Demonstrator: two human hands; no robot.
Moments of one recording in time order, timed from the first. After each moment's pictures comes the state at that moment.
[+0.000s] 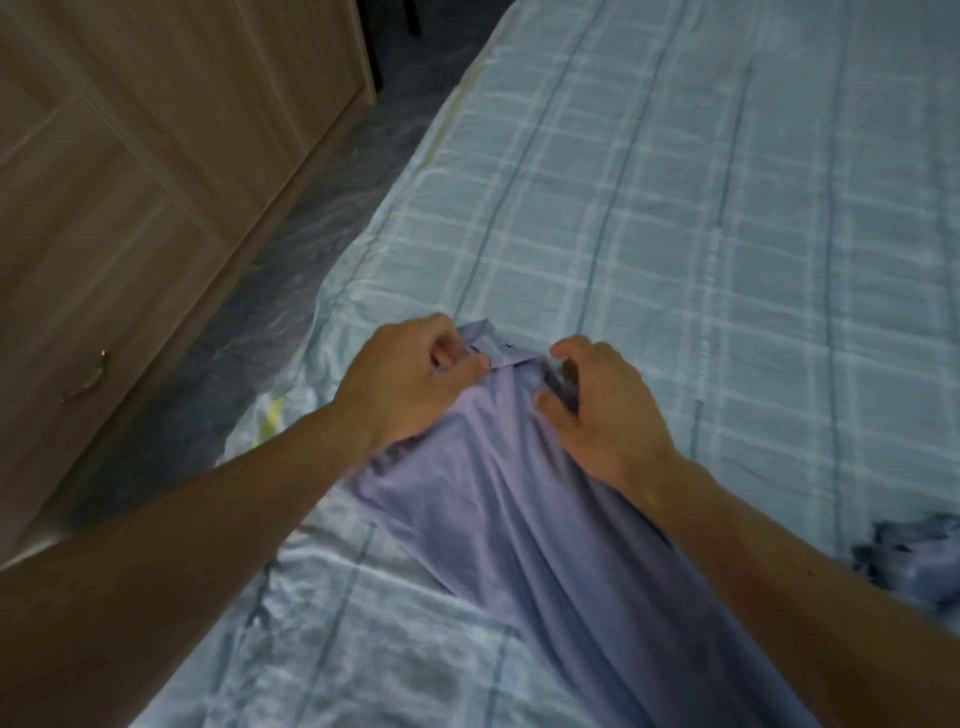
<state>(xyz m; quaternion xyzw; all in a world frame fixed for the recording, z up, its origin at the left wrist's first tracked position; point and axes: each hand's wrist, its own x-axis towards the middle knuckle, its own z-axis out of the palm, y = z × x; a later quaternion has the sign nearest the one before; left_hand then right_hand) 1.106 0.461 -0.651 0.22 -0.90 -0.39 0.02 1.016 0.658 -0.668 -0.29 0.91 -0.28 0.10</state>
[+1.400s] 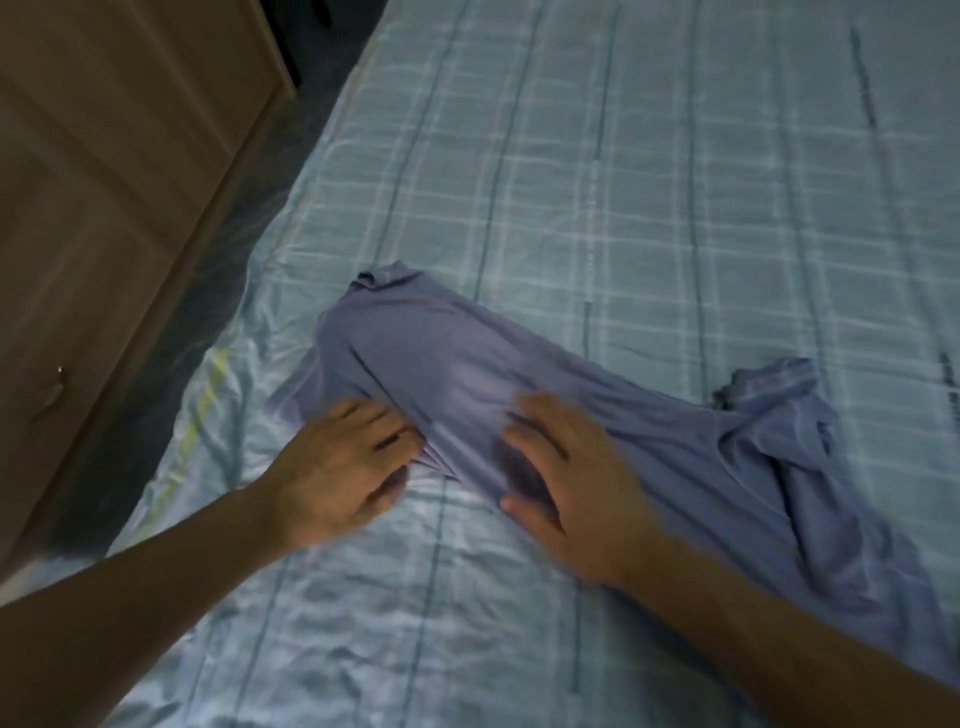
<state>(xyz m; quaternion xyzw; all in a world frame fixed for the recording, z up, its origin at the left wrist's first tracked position) 1.228 0.521 -0.655 -0.21 -0.98 -0.03 0.02 1.145 0.796 -0.672 -0.44 0.87 -0.20 0.03</state>
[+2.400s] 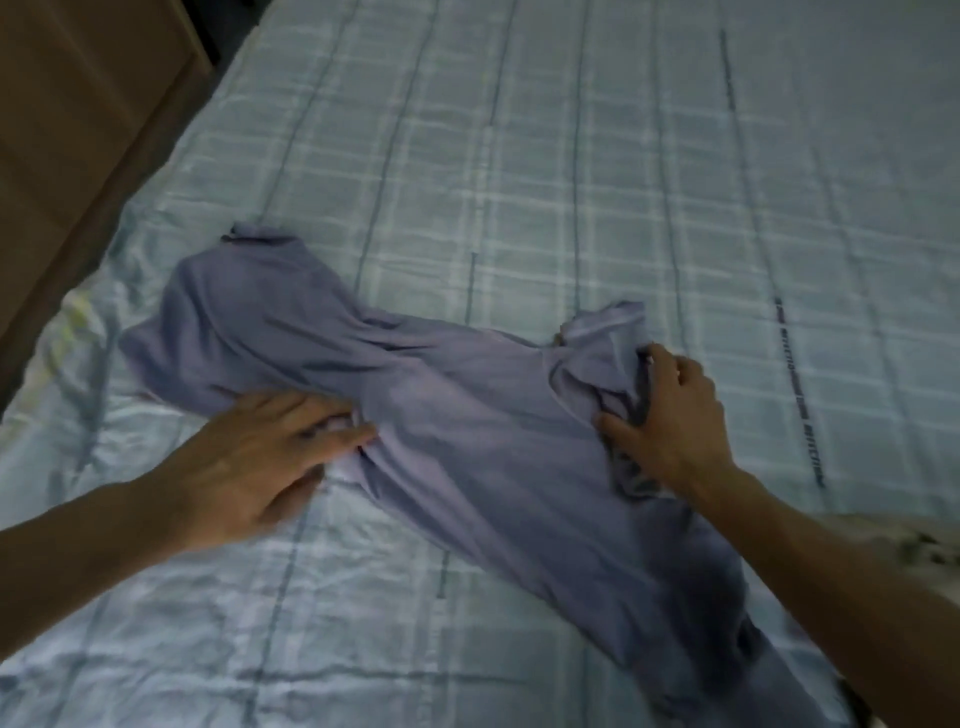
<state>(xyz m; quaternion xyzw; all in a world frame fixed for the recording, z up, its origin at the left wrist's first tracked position) 1.262 0.582 -0.655 -0.22 -0.97 -0.06 -0.05 1.103 0.970 -0.658 -0.08 0.98 -0.13 0.09</state>
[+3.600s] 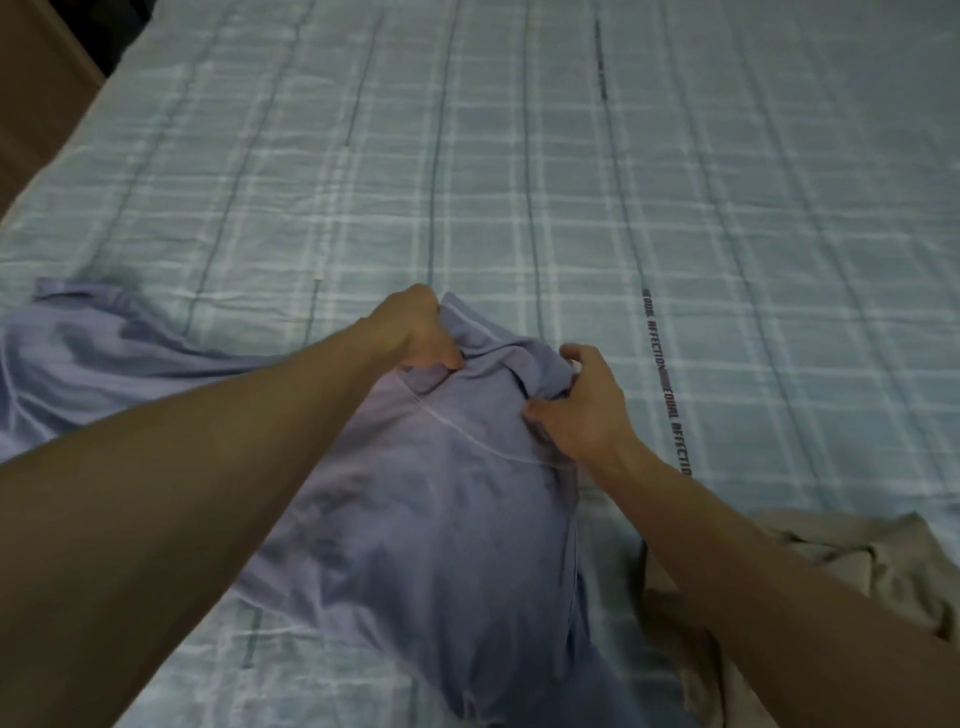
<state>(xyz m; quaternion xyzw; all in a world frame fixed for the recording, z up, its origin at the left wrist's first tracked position) 1.010 0.834 -0.632 0.17 -0.92 -0.24 -0.26 1.056 1.036 -0.653 0.06 0.87 -0.47 0.17</state>
